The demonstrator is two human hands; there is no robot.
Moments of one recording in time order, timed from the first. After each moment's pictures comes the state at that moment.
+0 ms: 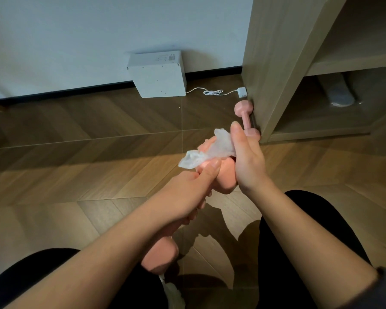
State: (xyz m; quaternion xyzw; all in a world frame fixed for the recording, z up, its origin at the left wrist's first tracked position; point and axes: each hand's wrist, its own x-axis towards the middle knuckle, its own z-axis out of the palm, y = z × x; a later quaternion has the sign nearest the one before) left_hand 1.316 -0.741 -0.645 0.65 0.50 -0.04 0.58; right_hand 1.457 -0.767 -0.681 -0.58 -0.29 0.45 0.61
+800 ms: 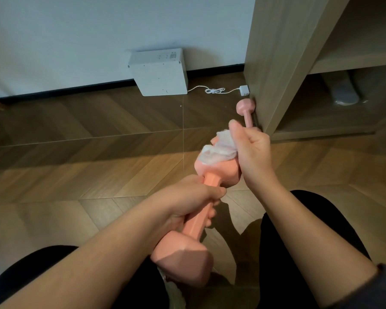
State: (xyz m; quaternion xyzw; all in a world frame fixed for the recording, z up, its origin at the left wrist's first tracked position) left_hand 1.328 -0.737 -0.659 0.46 0.51 -0.06 0.72; right_hand 1.470 -0.758 -0.698 -0.60 -0.33 0.34 0.65
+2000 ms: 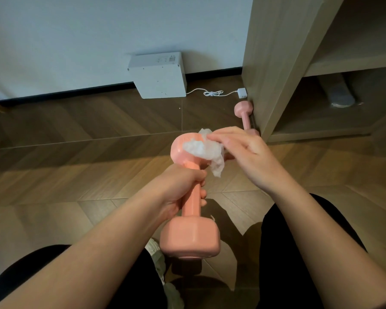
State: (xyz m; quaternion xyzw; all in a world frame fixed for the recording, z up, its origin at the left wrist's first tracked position) left_hand 1.327 -0.725 -0.660 0.40 0.58 0.06 0.70; right_hand 1.486 -0.774 -0.684 -0.61 -0.50 0.38 0.49
